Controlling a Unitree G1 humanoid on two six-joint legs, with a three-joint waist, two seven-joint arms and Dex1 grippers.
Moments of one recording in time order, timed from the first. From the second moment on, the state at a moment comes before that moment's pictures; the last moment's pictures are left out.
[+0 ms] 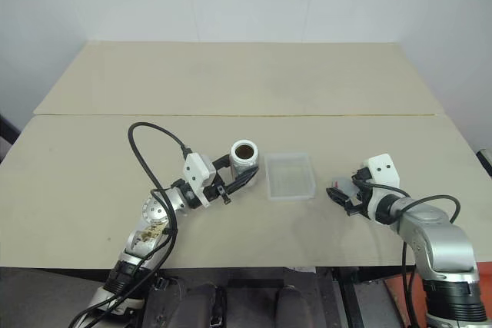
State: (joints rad) left arm -0.31 0.20 -0.19 0.02 -0.18 -0.11 -0.69; right arm -0.12 -0.71 -0.21 -0.22 0.41 0.84 0.53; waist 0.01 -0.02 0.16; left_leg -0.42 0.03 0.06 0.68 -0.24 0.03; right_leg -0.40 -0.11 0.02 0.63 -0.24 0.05
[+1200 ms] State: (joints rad) left arm -1.31 0.22 -0.95 1.19 1.28 -0.70 0.82; right arm 0.07 -0.91 -0.43 -0.74 0.53 0.71 0.78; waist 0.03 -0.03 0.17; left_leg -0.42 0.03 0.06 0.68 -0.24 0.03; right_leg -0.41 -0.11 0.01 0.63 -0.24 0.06
